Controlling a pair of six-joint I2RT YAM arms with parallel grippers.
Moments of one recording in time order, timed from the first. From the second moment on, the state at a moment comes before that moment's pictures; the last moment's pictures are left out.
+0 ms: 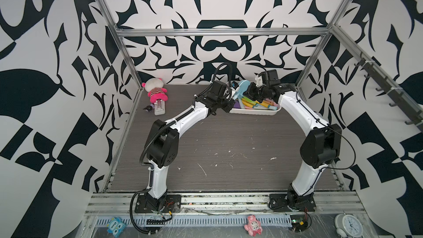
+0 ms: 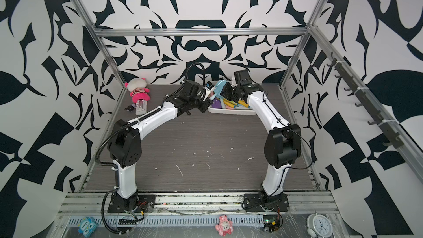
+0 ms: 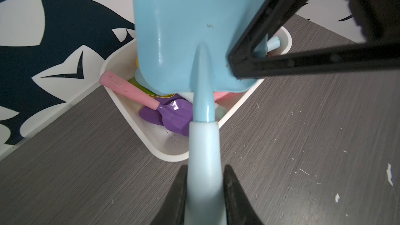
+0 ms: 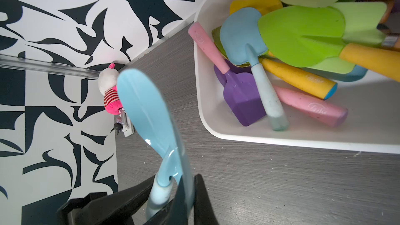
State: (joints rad) left arm -0.66 1.97 1.68 -0.32 0.19 0.16; right arm 0.27 1.82 1.70 -0.63 -0.36 0.74
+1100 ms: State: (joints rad) left arm -0.54 1.72 1.48 -0.37 0.11 -0.03; right arm 0.27 1.47 1.53 -0.55 -0.24 0.59
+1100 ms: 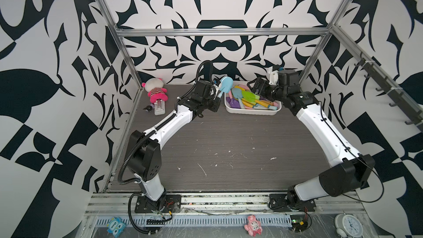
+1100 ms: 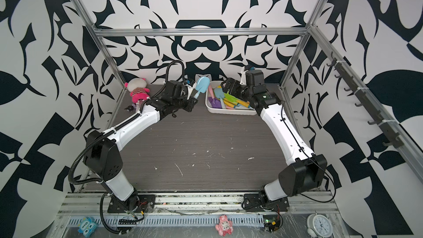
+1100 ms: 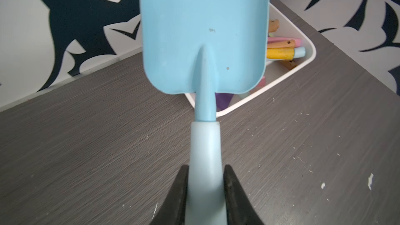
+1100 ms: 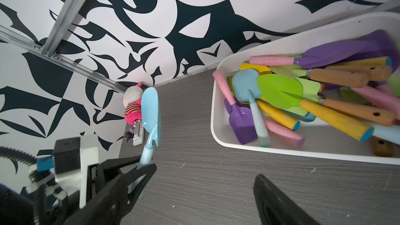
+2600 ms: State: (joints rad) left arm -0.45 2.42 2.12 -0.65 0.03 -0.41; right arm 0.03 2.03 1.91 -0.84 -0.23 0.47
